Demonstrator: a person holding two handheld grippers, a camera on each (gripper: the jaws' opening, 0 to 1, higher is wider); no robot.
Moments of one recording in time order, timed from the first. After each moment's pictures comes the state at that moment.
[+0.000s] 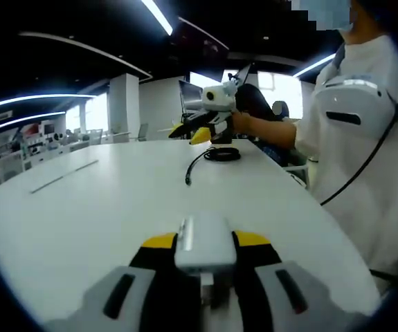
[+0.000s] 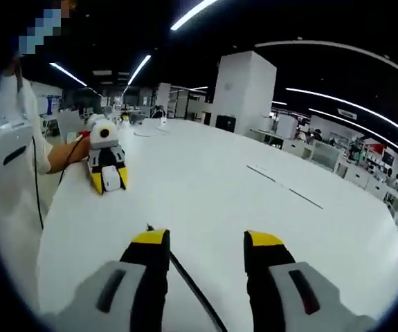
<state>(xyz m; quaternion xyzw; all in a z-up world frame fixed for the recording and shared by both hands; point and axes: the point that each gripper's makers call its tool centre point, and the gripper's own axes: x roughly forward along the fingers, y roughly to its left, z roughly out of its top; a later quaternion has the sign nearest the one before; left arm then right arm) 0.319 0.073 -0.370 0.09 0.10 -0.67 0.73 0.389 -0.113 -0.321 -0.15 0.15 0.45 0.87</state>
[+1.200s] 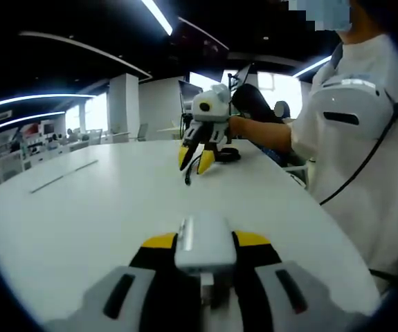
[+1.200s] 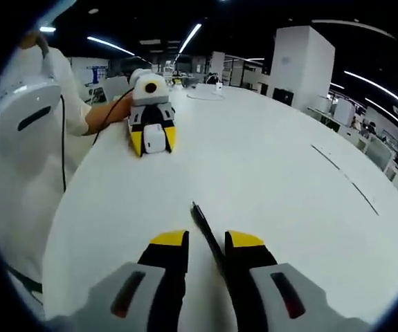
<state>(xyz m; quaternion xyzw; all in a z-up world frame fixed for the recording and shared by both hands) 0.316 0.072 -0.370 0.09 0.10 -0.67 0.73 0.359 -0.067 -0.375 -0.23 0.23 0.57 0.75</state>
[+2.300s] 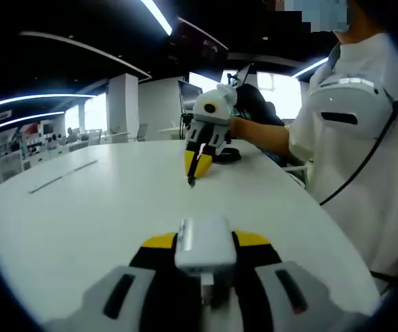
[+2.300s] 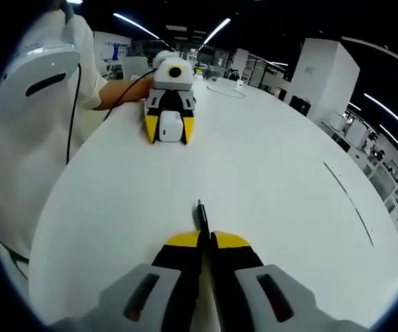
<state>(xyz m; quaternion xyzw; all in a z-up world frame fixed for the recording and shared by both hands) 0.317 0.072 -0.370 0.09 0.10 -0.67 0.73 0.350 -0.055 -0.379 -0.31 0.19 0.59 0.72</state>
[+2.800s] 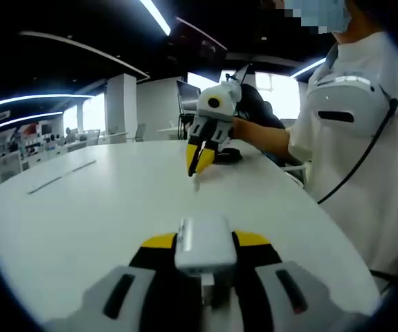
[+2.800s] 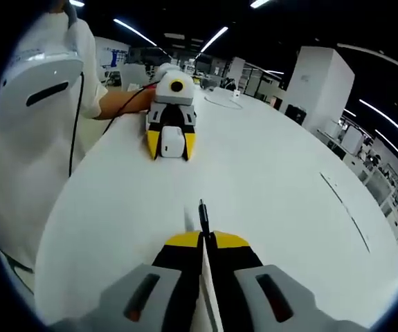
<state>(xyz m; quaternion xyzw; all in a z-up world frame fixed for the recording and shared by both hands) 0.317 0.072 -0.369 0.09 0.10 -0.67 0.73 0.344 -0.042 -0.361 -0.29 0.16 0.59 0.74</state>
